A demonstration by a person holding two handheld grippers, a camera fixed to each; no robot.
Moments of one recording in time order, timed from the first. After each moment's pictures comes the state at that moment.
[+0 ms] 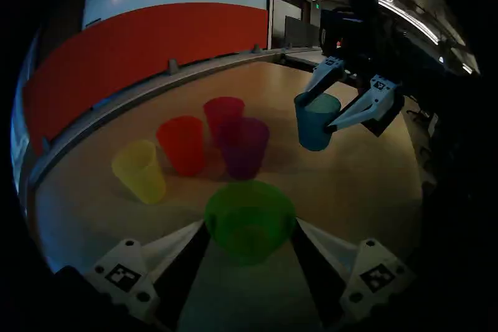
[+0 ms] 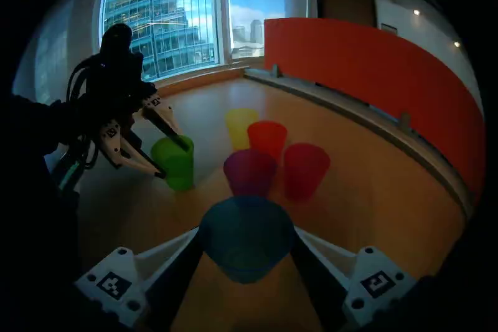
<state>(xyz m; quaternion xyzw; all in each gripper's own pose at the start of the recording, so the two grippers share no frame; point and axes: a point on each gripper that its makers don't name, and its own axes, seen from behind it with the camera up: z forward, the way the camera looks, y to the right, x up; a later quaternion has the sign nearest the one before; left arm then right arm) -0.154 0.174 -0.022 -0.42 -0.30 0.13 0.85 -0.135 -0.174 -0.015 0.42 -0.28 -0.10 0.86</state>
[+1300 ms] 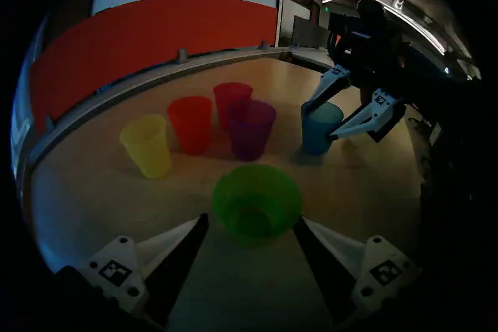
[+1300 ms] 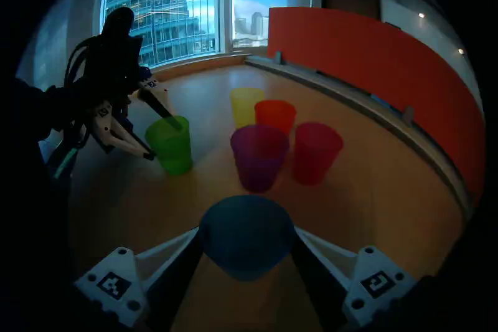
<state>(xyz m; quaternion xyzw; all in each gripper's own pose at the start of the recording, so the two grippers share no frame) -0.168 0.148 -0.035 -0.41 -0.31 0.10 0.85 -0.170 -0.179 -0.026 0.41 -0.29 -0.12 0.85</state>
